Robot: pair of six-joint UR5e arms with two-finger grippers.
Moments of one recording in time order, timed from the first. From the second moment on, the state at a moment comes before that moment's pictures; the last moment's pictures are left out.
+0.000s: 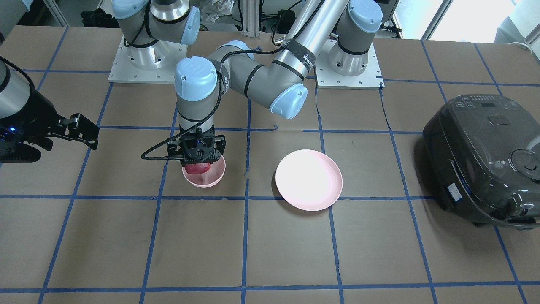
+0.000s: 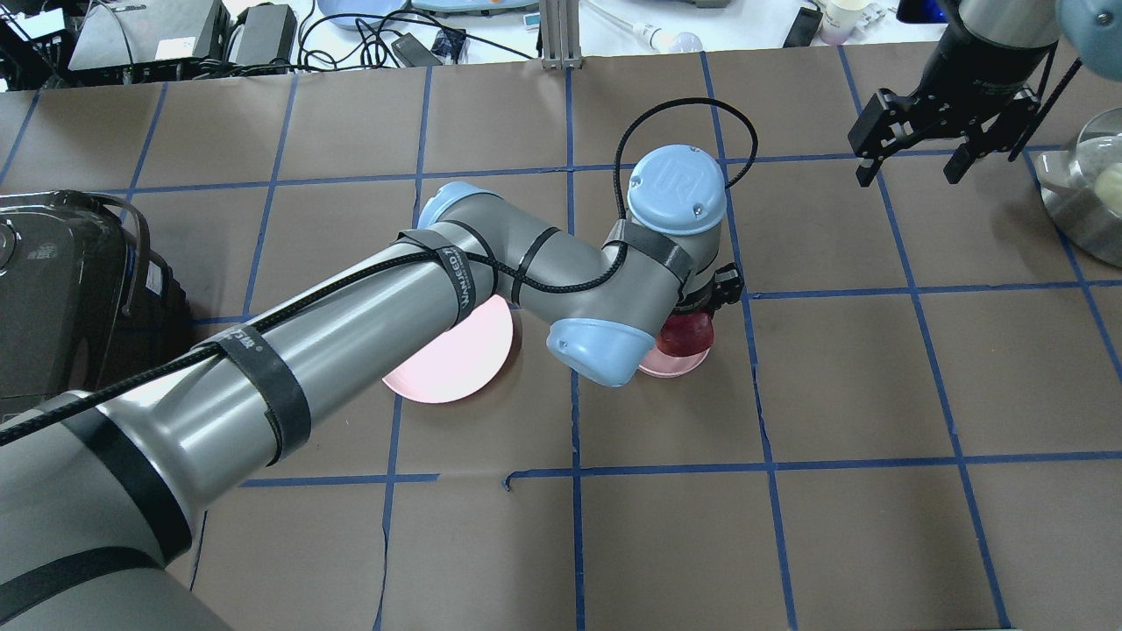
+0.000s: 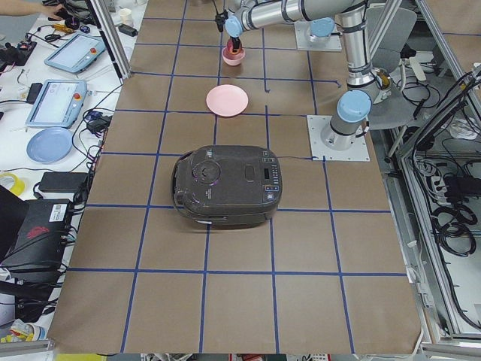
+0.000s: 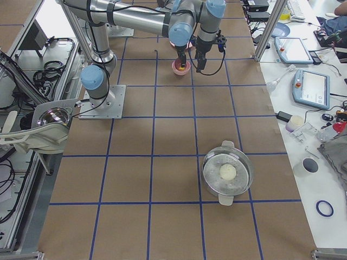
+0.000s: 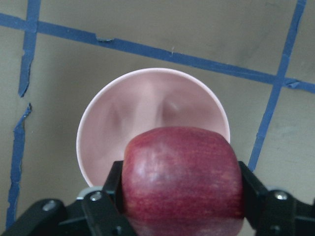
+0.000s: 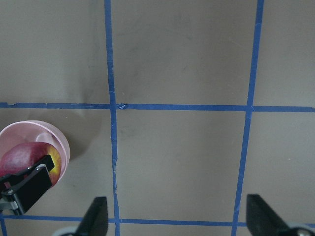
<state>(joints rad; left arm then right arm) -2.17 -2.10 -1.58 -0.89 1.50 -0.82 1.36 -1.40 1.50 -1.55 -1.56 -0.23</state>
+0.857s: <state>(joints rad) -2.16 -2.09 -1.59 -0.88 1.55 -0.78 1.35 -1.40 1.50 -1.55 -1.55 -0.23</state>
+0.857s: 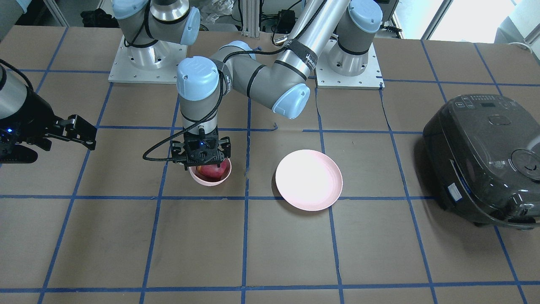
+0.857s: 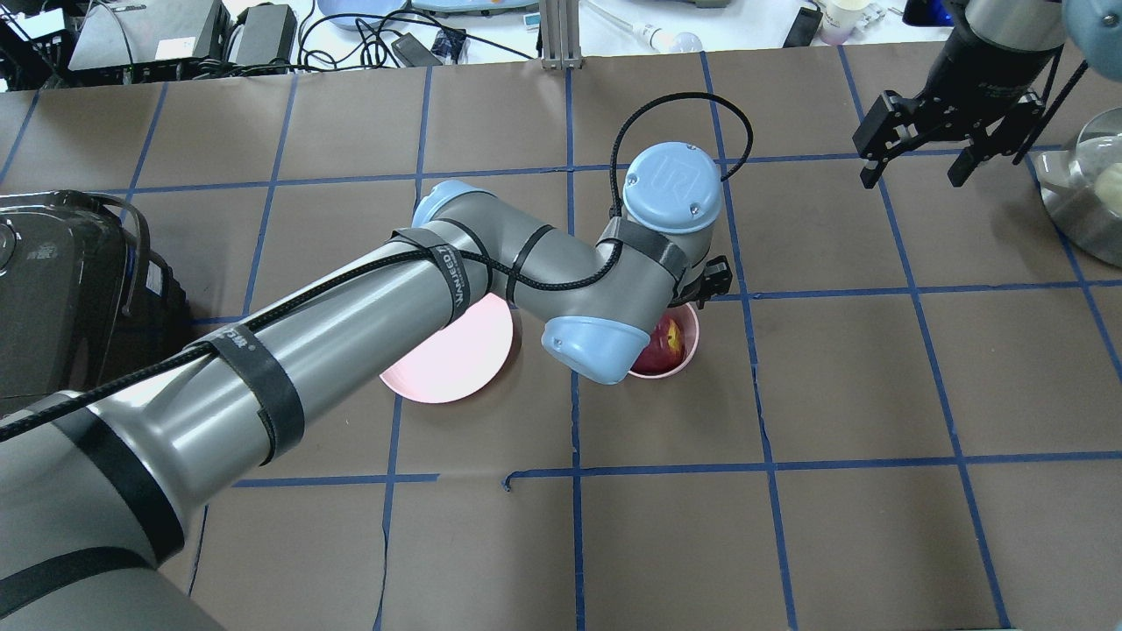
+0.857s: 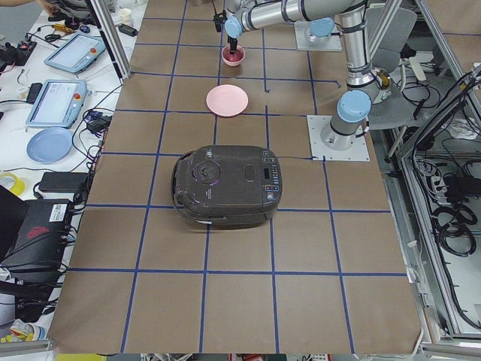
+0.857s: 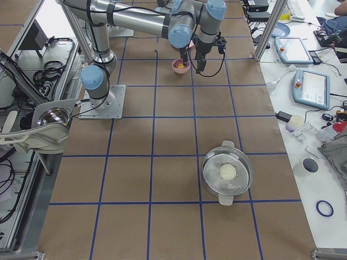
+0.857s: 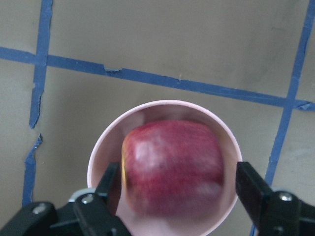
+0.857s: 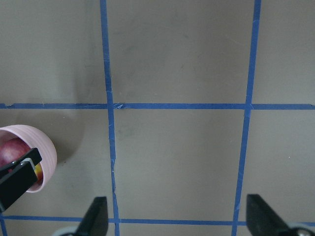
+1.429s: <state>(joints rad) -2.08 -2.02 -1.59 -0.93 1.55 -0.70 1.35 -1.40 1.50 -1.55 -1.55 -0.23</state>
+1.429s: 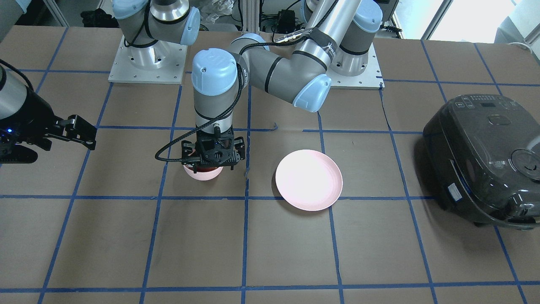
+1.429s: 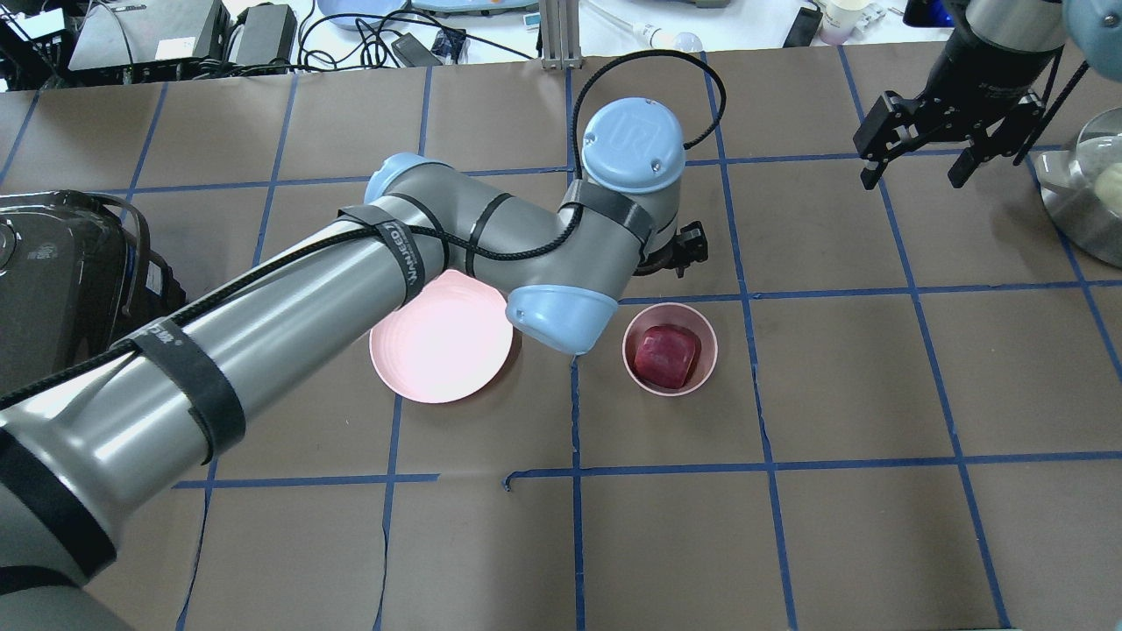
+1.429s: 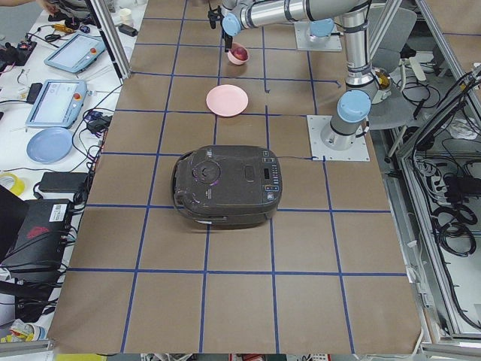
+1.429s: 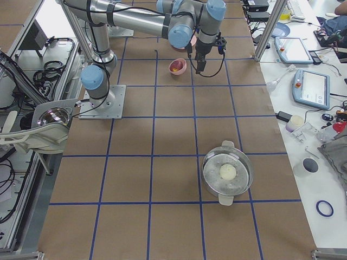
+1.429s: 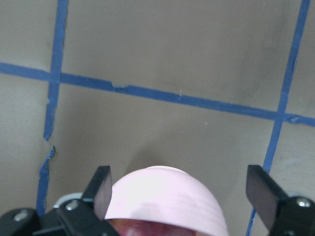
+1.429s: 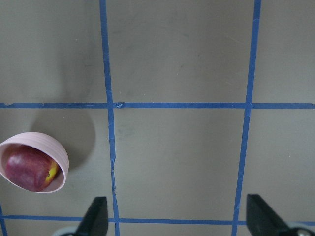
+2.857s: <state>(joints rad) -1.57 -1.58 -1.57 -1.44 1.56 0.02 1.35 -1.40 1.50 -1.55 -1.55 -0.23</state>
